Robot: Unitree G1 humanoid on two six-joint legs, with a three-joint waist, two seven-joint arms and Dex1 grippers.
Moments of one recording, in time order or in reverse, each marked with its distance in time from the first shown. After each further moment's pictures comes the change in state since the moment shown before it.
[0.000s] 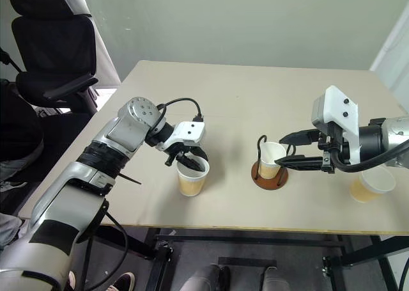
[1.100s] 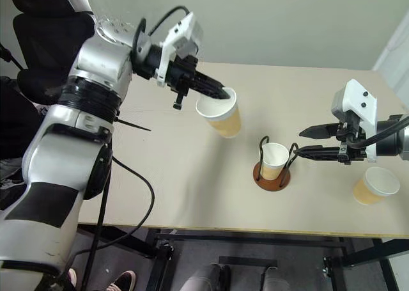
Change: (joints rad) left arm -0.438 -0.093 0.196 0.268 -0.231 0.130 -0.004; right arm 0.043 -0.049 -0.006 0.140 -0.083 -0.055 0.044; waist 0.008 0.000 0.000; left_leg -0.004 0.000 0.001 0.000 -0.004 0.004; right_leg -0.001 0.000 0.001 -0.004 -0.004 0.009
